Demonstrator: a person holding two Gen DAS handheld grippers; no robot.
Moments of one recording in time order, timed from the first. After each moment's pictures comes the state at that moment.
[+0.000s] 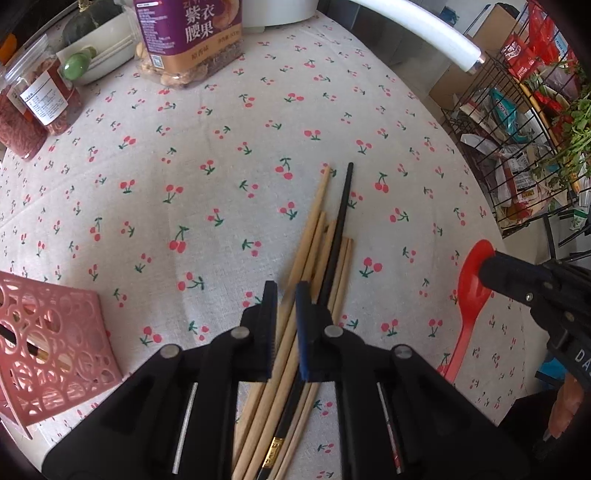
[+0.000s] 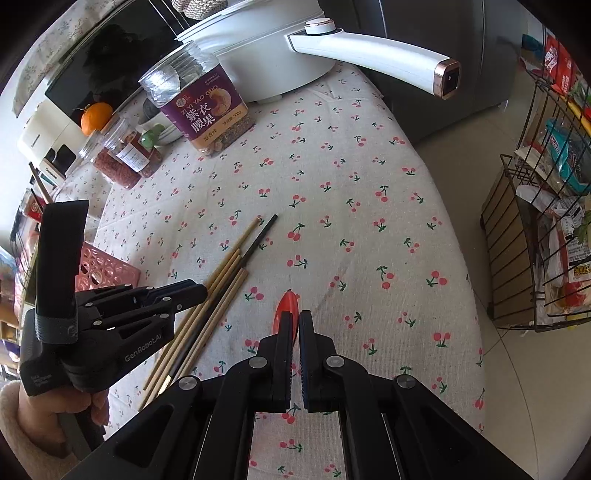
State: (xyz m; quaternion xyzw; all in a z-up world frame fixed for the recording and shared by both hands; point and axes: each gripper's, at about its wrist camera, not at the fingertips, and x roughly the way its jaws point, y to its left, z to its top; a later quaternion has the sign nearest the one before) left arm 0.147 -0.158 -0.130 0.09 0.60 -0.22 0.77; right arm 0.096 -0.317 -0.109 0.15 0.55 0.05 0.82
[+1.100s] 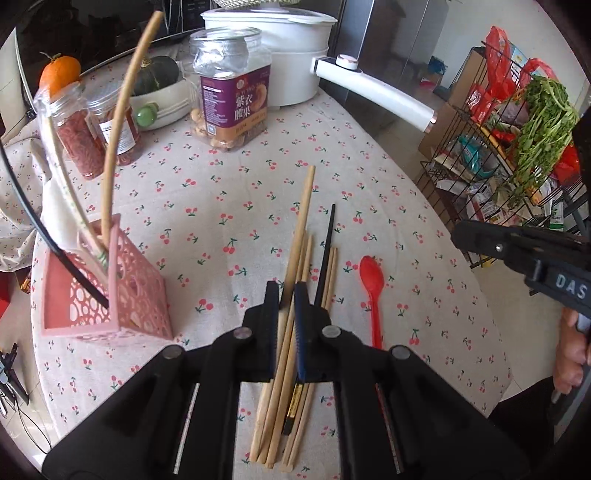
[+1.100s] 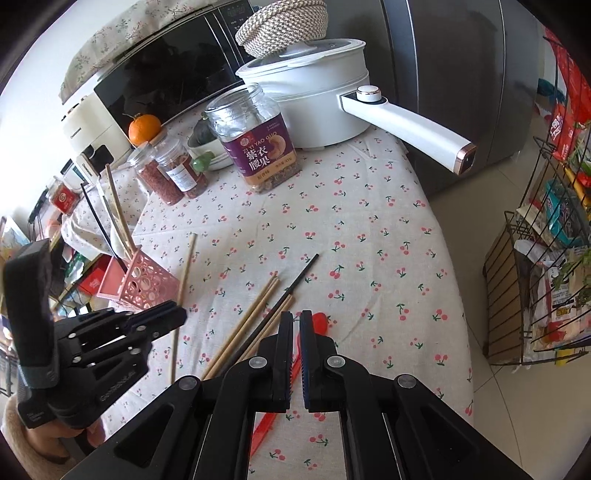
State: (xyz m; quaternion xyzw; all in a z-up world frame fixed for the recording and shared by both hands) left arm 0.095 -0.099 -0.059 0.05 0.49 -0.22 0.84; right arm 0.079 -0.289 -0.054 0.10 0.49 0.07 0.86
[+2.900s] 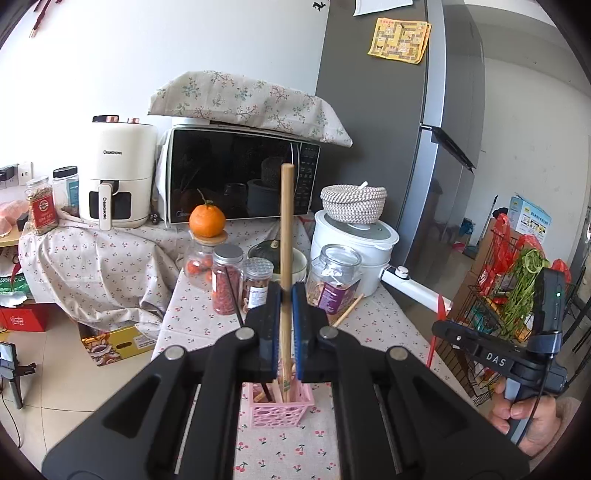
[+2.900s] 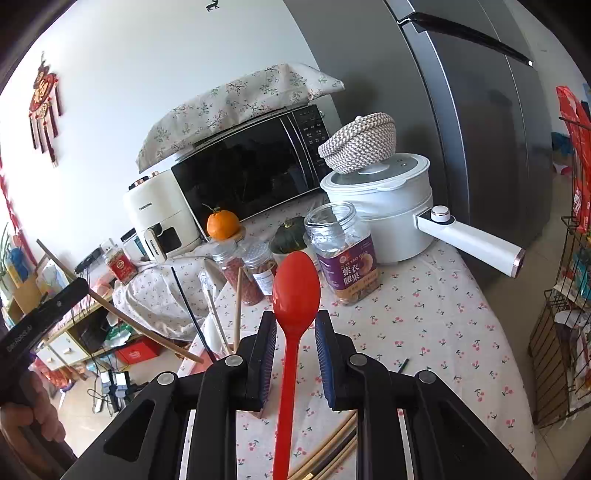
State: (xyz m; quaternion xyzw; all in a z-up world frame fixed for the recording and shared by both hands) left arm 0.044 0.057 0.065 -0.06 0.21 -0.12 0.97; right arm 0.060 -0.216 0.017 0.14 0.27 0.13 0.94
